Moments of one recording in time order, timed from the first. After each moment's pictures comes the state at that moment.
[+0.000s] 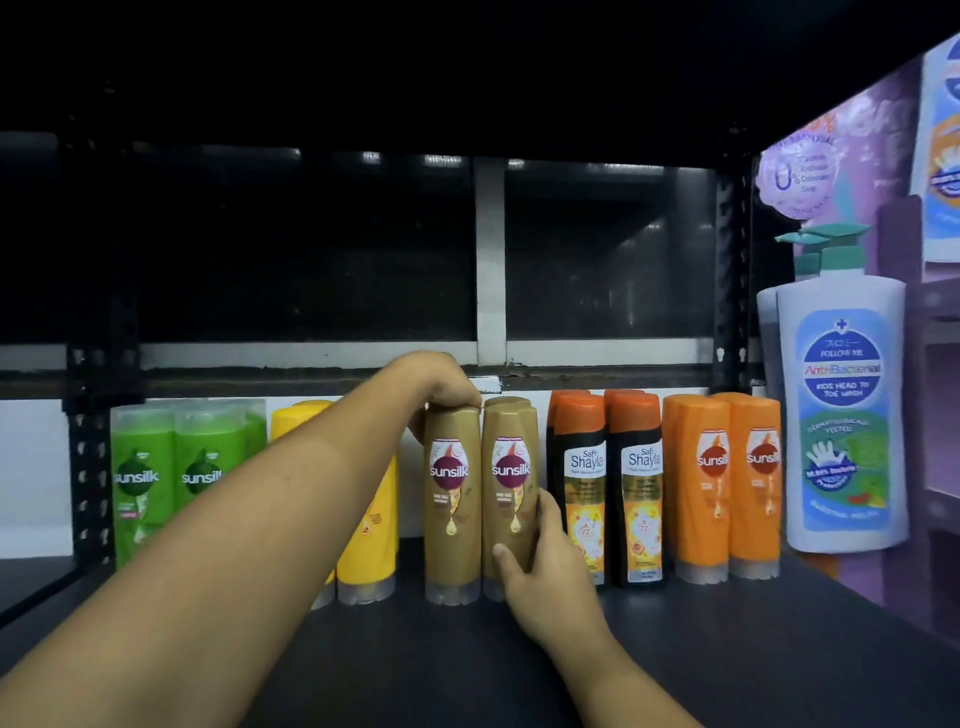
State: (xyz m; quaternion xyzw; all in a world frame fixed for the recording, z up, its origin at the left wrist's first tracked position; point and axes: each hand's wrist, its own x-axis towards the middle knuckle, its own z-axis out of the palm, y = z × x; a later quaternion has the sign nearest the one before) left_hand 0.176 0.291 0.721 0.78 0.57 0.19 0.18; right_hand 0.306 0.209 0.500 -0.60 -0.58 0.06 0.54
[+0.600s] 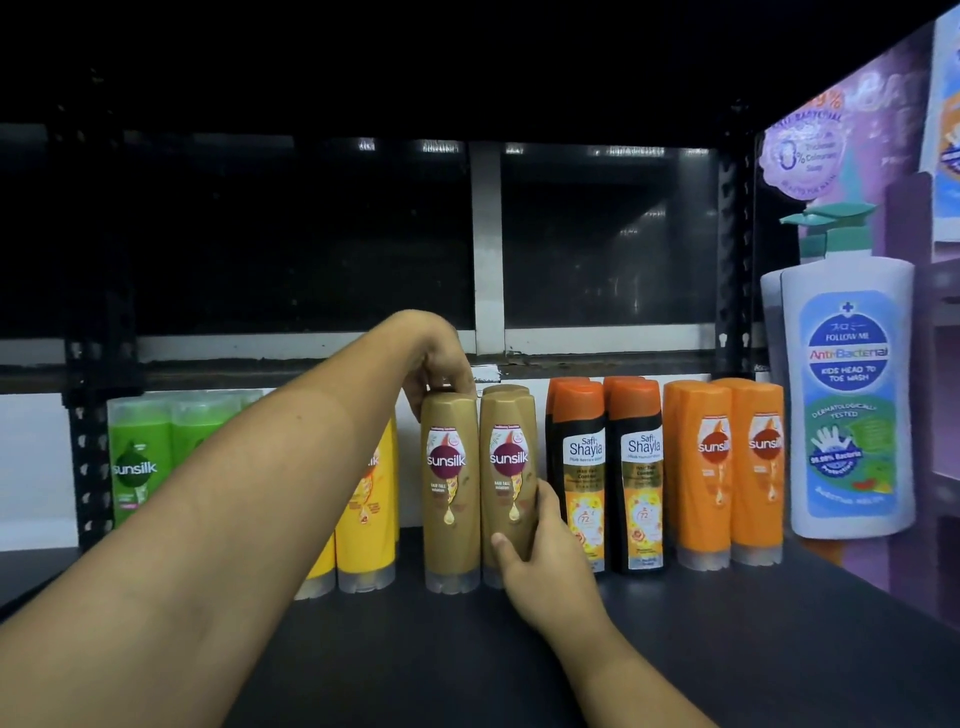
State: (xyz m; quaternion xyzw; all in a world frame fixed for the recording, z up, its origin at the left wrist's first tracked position) left_hand 0.183 0.305 0.747 0.78 0.58 0.06 0.21; right_hand 0.307 0.207 0.499 -0.60 -0.59 0.08 0.54
